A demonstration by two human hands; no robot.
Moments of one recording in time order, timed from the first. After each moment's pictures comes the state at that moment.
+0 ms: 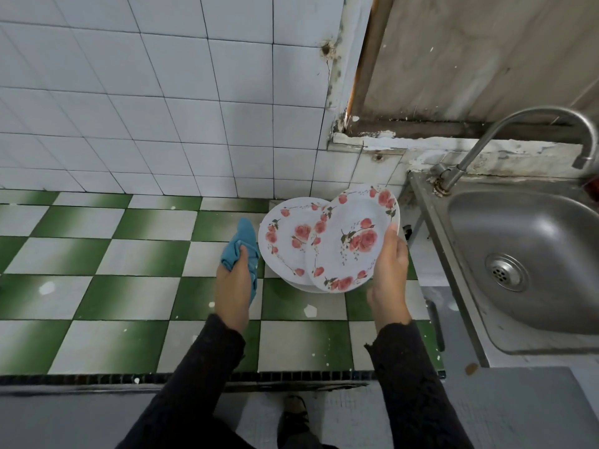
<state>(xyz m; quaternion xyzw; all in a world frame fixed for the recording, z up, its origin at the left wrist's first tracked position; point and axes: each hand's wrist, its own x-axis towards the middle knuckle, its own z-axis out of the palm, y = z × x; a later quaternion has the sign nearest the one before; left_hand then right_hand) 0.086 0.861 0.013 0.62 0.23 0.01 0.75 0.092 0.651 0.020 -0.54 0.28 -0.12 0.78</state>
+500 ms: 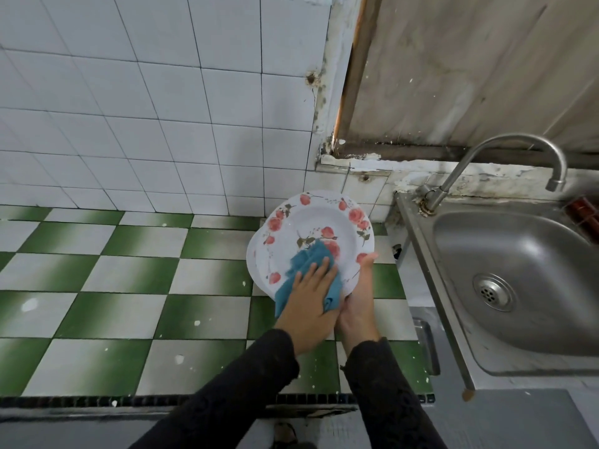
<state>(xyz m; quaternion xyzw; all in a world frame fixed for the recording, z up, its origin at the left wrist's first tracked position) 0.078 0.765 -0.008 0.91 -0.23 -0.10 0.34 0.089 0.668 0.008 -0.32 0.20 0.01 0.92</state>
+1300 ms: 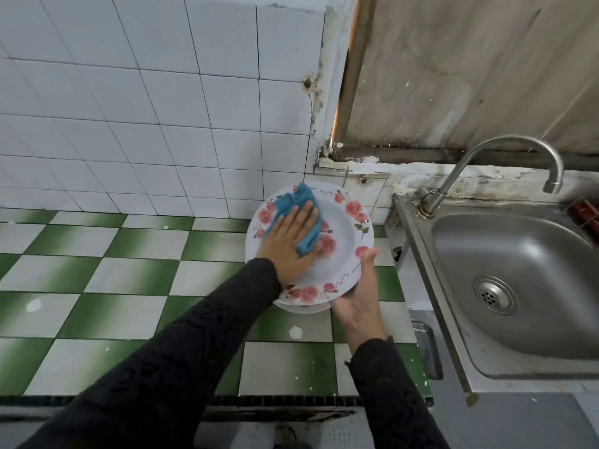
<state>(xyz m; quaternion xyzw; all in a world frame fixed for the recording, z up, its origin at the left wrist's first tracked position) 0.178 0.791 0.011 0.96 -0.27 0.00 0.12 0.097 0.655 0.023 -0.30 0.15 0.00 0.94</state>
